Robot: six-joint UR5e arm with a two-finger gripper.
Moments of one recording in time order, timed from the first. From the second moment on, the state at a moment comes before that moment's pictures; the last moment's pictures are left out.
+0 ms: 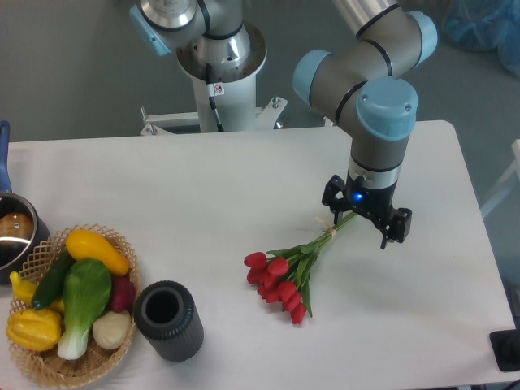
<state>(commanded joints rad) 2.64 -1.92 -1.61 -1.00 1.53 1.27</state>
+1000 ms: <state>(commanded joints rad) 2.53 -1.96 -1.75 -0.85 1.60 1.13</state>
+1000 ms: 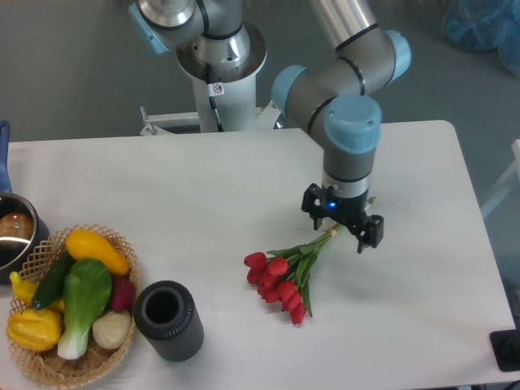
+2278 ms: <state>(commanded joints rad) 2.43 -2.05 -1.74 -0.85 1.71 1.07</state>
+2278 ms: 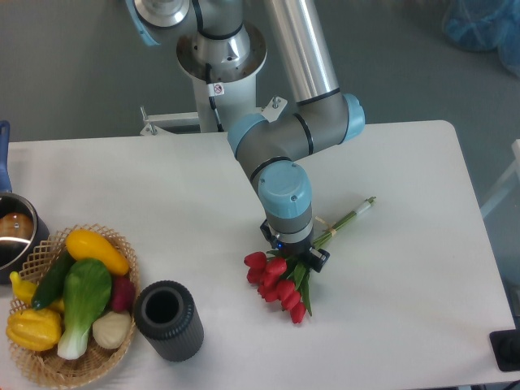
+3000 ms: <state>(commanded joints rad) 2.49 -1.97 -1.54 -1.11 1.67 1.04</state>
